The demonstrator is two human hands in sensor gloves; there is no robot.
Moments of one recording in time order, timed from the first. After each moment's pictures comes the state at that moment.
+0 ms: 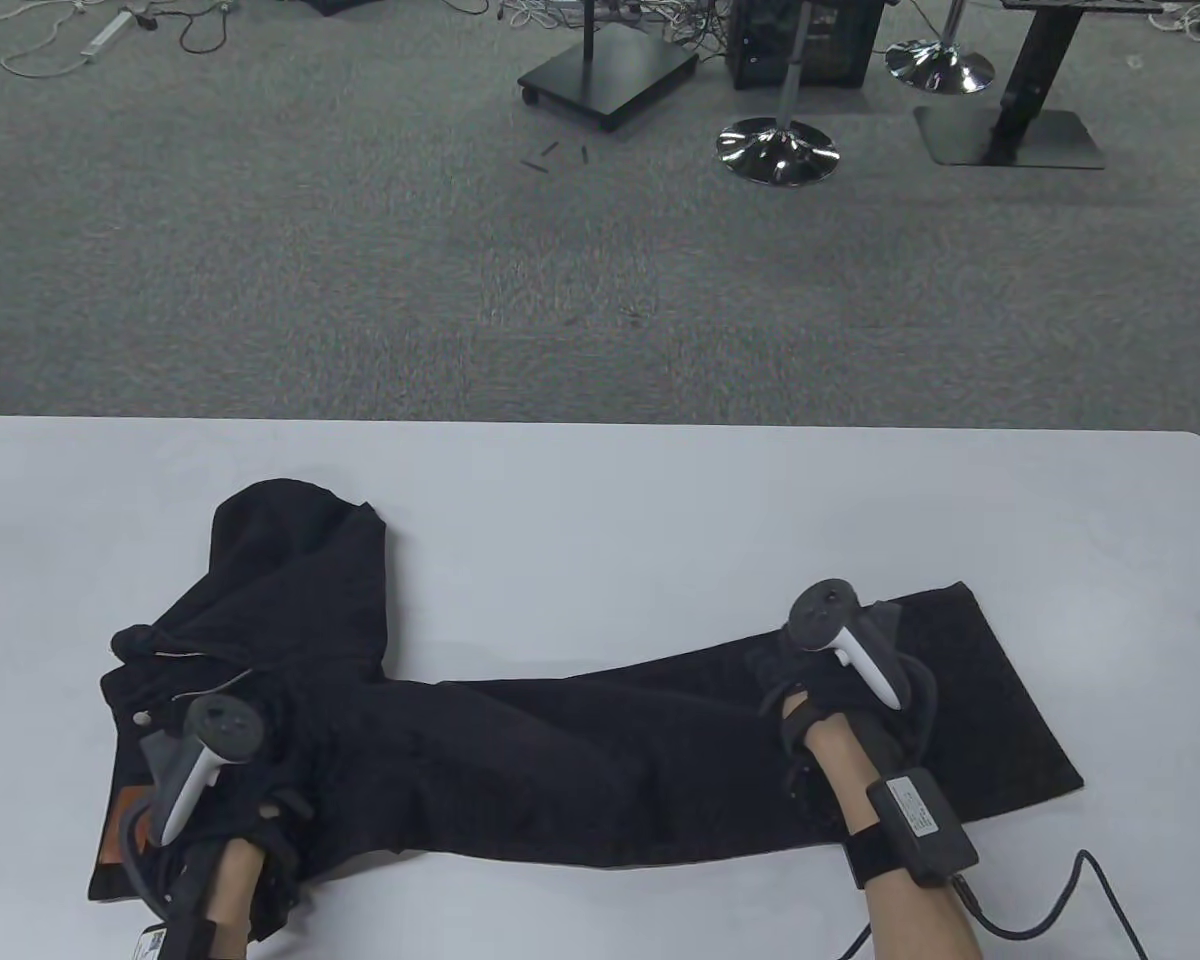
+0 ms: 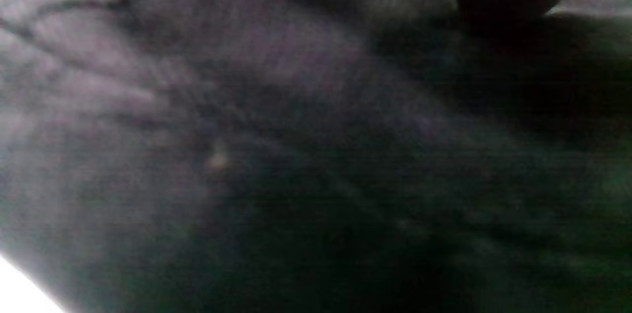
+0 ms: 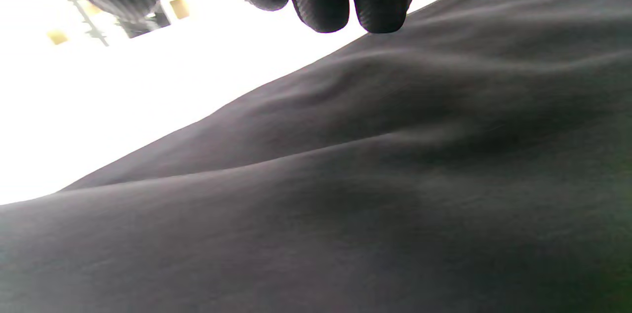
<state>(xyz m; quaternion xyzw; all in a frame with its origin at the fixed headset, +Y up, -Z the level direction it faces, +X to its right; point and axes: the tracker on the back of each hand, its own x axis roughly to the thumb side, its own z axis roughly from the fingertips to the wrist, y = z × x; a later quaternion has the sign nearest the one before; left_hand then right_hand) -0.333 -0.788 -0.280 -0.22 0.23 0.13 0.94 0.180 -0.732 -0.380 -0.08 0.18 0.97 0.16</state>
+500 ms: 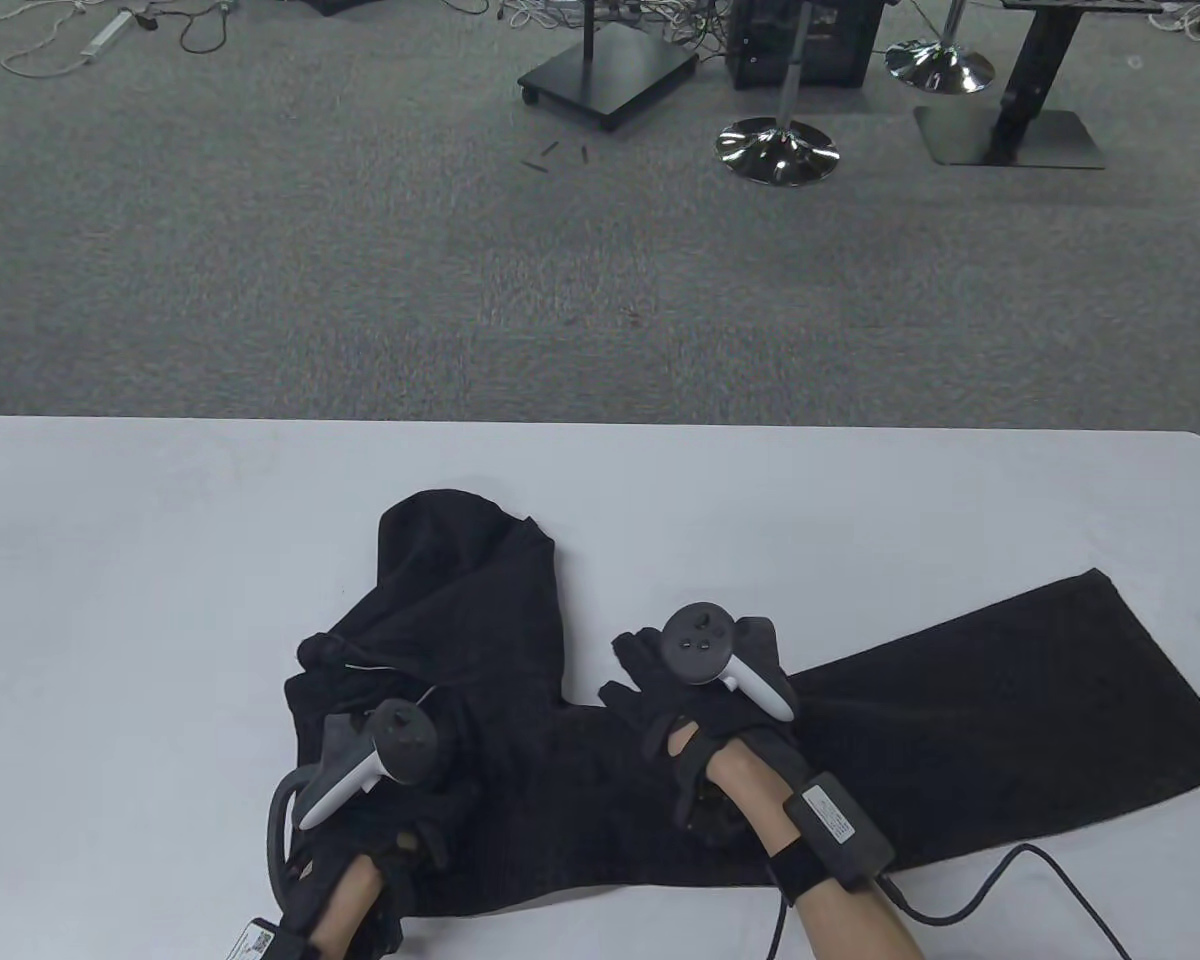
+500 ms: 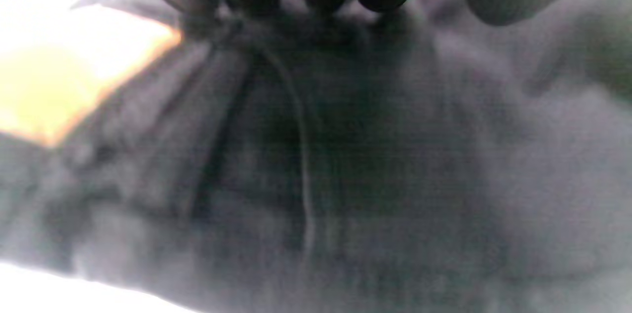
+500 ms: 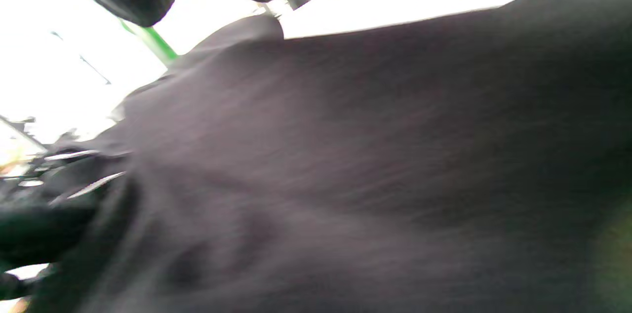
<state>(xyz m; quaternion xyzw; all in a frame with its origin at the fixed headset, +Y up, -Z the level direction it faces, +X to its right) -0.216 -0.748 -0.275 -0.28 0.00 0.16 0.95 0.075 -0.743 -0.360 0.15 0.20 0.93 0.27</state>
